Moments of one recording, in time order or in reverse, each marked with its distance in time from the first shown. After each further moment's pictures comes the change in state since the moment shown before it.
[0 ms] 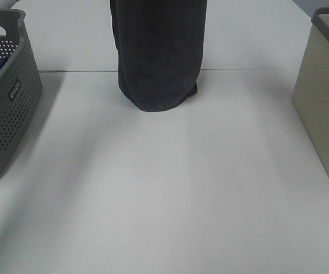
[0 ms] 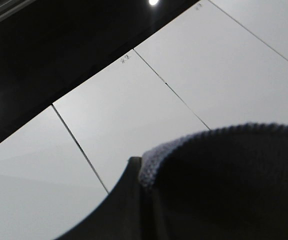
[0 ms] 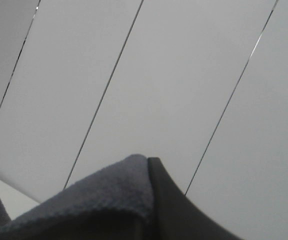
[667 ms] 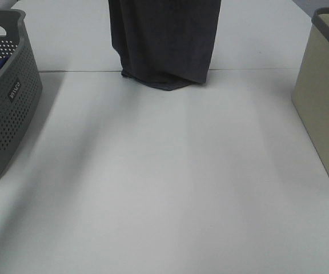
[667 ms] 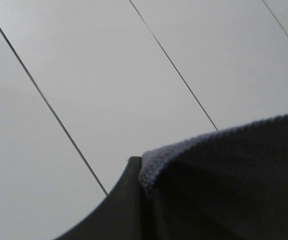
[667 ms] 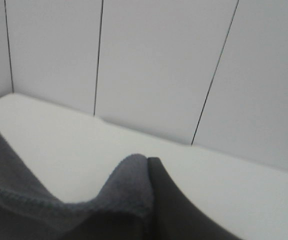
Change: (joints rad) left arm 0.006 0.141 -0.278 -0.016 0.557 -0.160; right arm -0.044 -0.002 -0.009 0.212 0.443 0.043
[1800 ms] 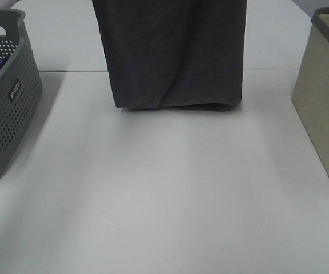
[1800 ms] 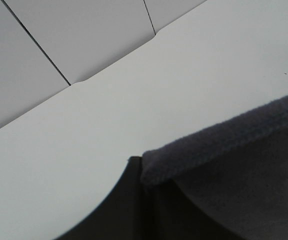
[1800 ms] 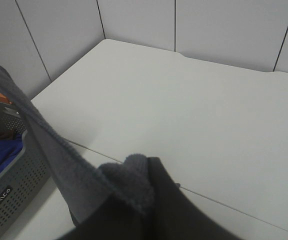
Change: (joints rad) left arm -0.065 -0.336 -0.004 -0.010 1.103 -0.206; right arm 0.000 -0.278 -0.004 0.305 0.542 -0.044
